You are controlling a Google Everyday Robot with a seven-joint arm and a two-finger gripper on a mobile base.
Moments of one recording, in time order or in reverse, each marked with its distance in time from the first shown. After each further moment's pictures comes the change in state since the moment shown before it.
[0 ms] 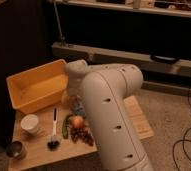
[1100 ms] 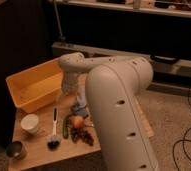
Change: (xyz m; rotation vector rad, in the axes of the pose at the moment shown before) arm 0.055 0.044 -0.065 -0.073 0.059 -0.029
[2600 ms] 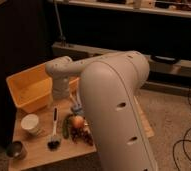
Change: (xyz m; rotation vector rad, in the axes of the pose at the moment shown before) arm 0.022 0.041 0.012 0.068 0.002 0.024
